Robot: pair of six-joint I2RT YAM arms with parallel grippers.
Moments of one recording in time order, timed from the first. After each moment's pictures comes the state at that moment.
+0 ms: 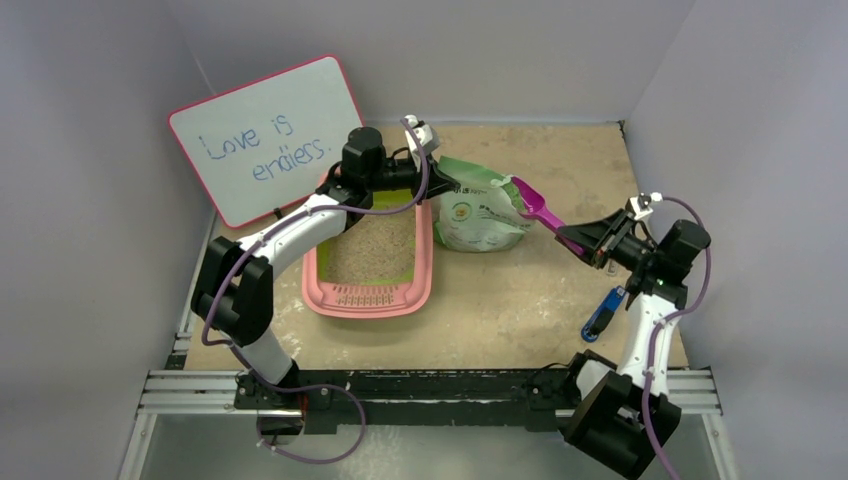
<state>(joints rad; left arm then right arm) -0.52 1.67 1.27 0.30 0.82 -0.02 -0.56 0.92 0.60 -0.05 -1.35 1.06</state>
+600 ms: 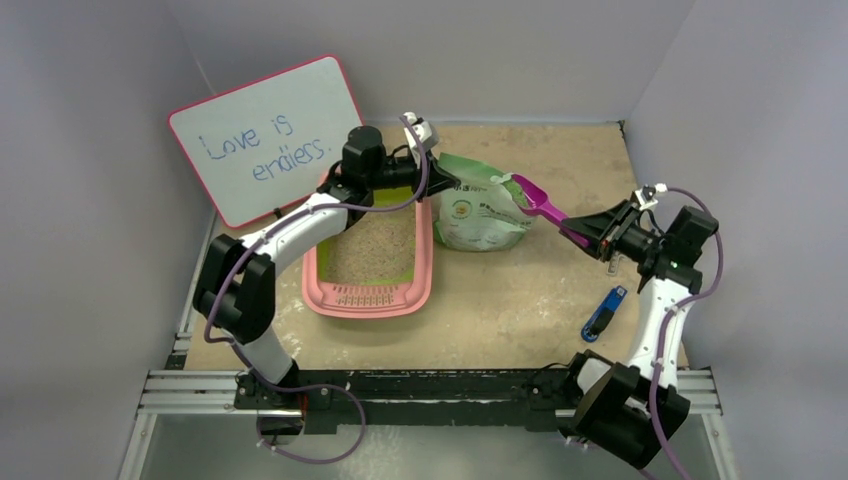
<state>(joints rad) -0.52 1.69 1.27 0.32 0.80 -0.03 -0.56 1.00 0.79 -0.43 -1.32 0.85</state>
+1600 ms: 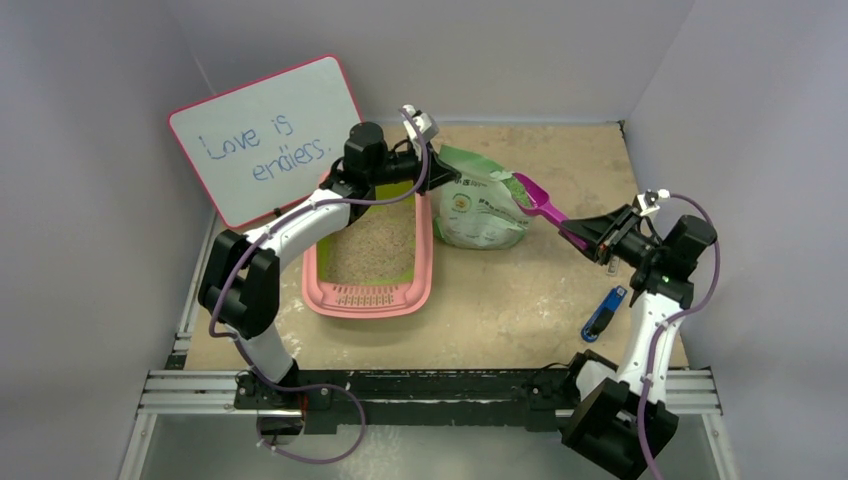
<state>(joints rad) -0.51 1.73 1.31 0.34 0.75 -0.10 -0.57 0.91 0.69 -0.22 -1.29 1.02</state>
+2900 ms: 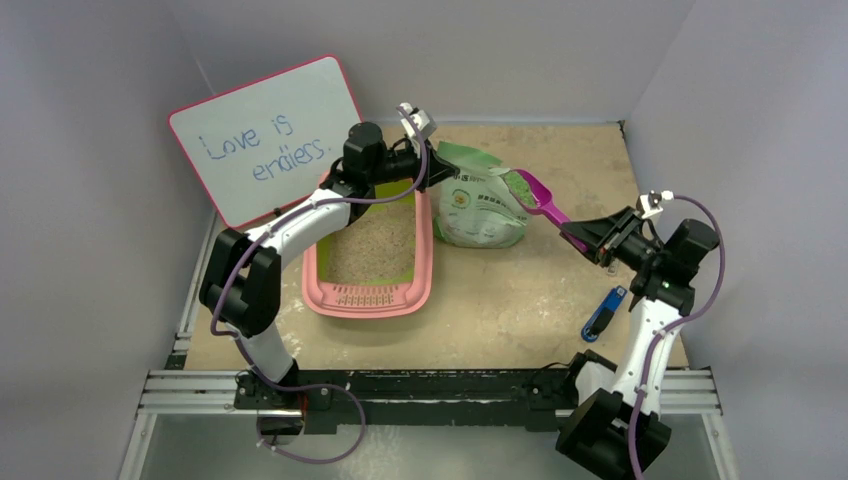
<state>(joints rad) -0.50 1.74 1.31 0.38 0.71 -0.12 -0.58 0.85 0.69 -0.24 -1.27 0.99</state>
